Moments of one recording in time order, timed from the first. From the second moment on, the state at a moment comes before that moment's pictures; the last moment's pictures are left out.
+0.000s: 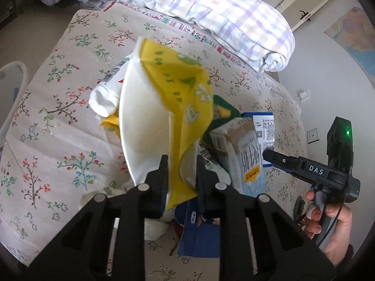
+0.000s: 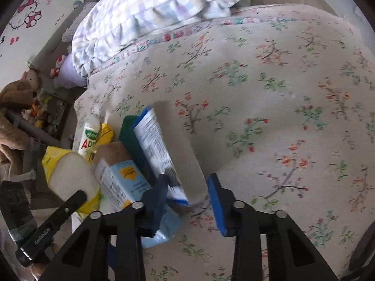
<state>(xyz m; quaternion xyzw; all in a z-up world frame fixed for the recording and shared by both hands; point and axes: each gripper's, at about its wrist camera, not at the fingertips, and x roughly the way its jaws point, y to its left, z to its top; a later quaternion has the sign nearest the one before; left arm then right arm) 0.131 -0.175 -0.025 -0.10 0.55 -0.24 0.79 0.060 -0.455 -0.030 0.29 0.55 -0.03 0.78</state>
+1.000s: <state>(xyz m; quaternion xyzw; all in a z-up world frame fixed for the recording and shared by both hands) 0.119 -0.138 -0.005 -0.07 0.52 -0.22 0.82 0.093 -0.424 -0.044 0.20 0.57 -0.08 0.79</state>
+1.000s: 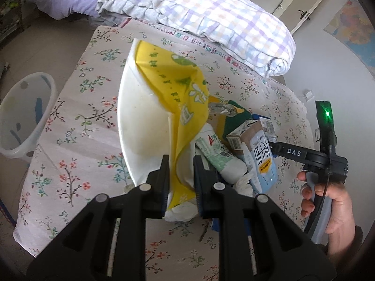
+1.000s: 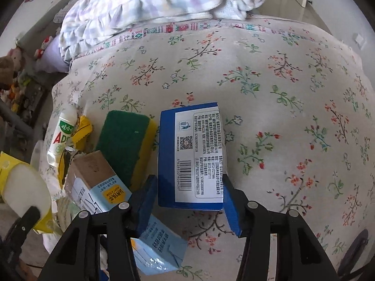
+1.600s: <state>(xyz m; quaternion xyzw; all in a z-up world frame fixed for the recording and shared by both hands) 0.120 -0.096 0.024 -0.06 0.49 -0.20 0.85 0.049 -0.414 0.043 0.20 0.48 -0.04 0.86</state>
